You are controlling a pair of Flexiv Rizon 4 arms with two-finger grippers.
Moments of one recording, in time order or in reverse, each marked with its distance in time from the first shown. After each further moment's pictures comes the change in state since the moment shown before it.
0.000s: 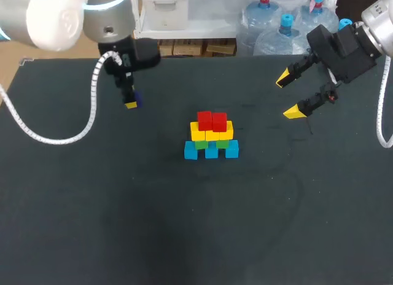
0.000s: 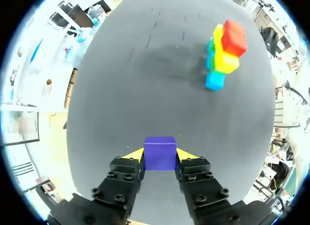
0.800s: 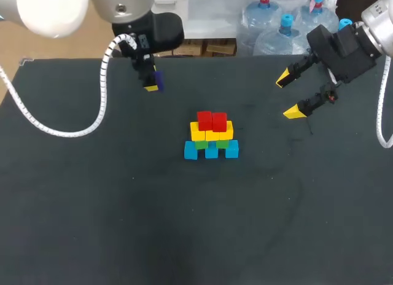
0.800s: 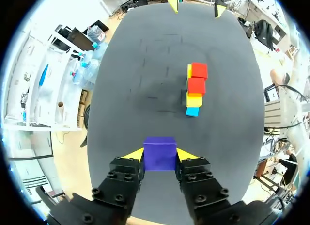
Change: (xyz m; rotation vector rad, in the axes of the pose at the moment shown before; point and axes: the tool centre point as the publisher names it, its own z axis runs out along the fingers) left arm -0.048 -0.036 -0.071 -0.102 -0.081 0.110; right arm 0.000 0.000 0.000 0.000 0.000 0.000
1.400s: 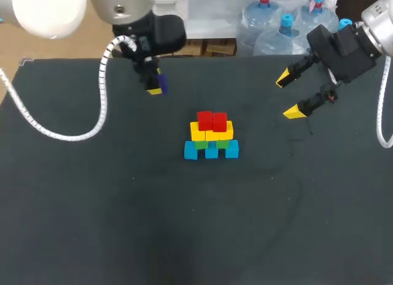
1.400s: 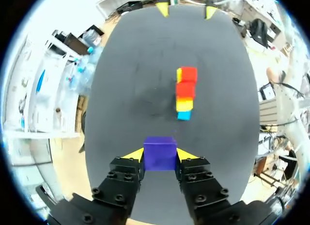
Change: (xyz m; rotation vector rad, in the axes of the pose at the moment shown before) left arm -0.020 -0.018 -0.008 0.037 -0.031 0.067; right arm 0.000 0.000 0.000 0.000 0.000 0.000
